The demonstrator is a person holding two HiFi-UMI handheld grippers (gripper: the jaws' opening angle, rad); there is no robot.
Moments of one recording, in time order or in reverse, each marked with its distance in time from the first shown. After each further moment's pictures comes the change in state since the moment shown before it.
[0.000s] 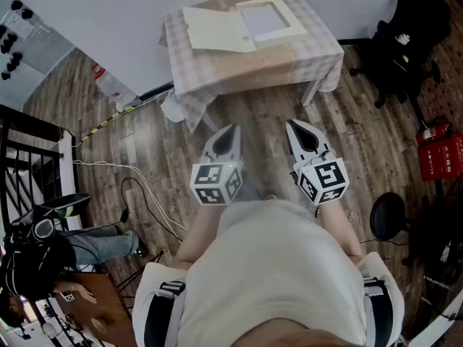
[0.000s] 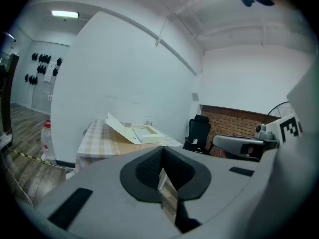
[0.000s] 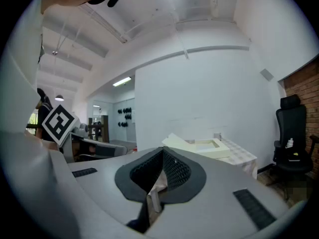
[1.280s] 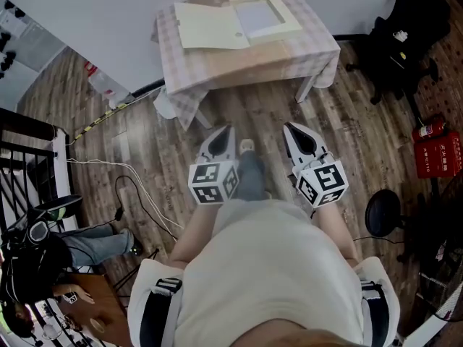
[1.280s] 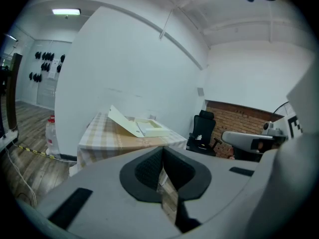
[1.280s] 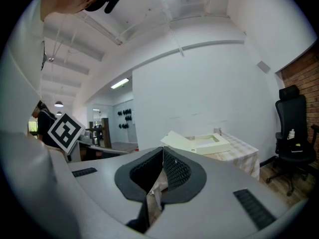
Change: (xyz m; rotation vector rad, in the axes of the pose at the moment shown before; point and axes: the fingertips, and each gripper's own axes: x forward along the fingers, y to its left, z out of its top) left arm 0.020 0.008 -0.020 -0.026 0.058 0.051; right arm -0.001 -0.016 -0.011 0.061 0.010 0.016
